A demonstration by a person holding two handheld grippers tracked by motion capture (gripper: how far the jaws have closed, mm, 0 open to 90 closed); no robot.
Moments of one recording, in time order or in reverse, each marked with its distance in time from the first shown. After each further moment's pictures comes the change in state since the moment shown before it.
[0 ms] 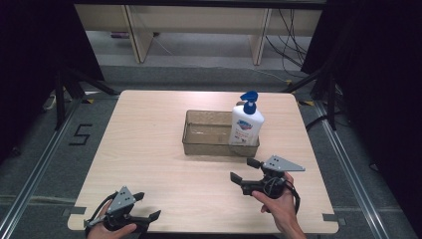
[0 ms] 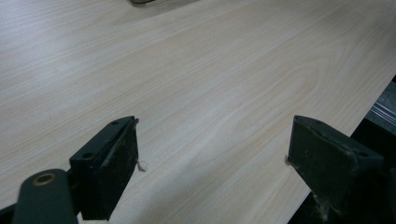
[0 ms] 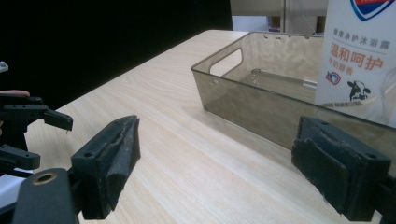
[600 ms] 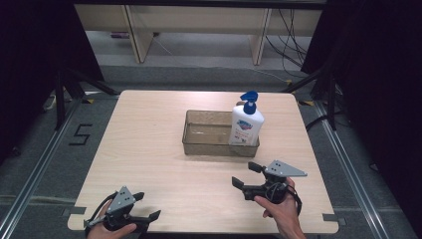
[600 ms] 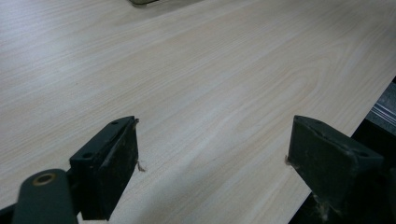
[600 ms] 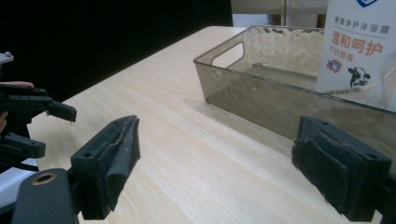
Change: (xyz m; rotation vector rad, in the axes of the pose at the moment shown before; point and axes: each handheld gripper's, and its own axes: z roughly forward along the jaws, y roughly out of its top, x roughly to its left) left arm 0.000 0.000 0.000 0.001 0.004 0.008; right arm 0.003 -0.009 -0.007 0.004 0.009 -0.003
